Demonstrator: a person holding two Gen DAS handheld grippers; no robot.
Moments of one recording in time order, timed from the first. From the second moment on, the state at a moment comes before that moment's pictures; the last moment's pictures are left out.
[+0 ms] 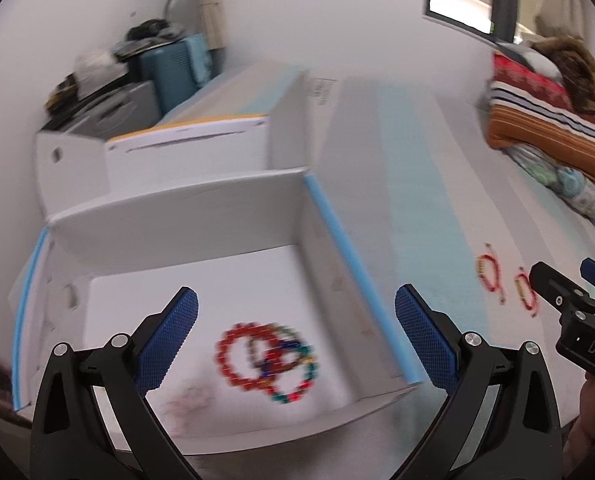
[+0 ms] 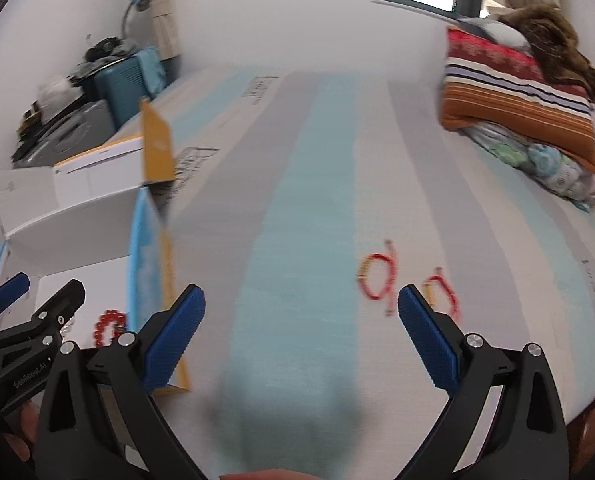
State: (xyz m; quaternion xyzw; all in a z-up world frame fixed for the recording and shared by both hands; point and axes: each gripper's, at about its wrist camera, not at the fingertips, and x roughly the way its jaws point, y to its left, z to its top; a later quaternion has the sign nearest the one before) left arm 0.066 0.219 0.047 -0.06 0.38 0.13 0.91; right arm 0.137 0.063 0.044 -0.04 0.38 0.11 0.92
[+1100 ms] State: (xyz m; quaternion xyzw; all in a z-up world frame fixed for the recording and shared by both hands) left arm 0.217 0.043 -0.040 0.00 0.44 0.01 0.90; right arm 0.244 -0.097 -0.039 0.03 0.45 0.02 0.89
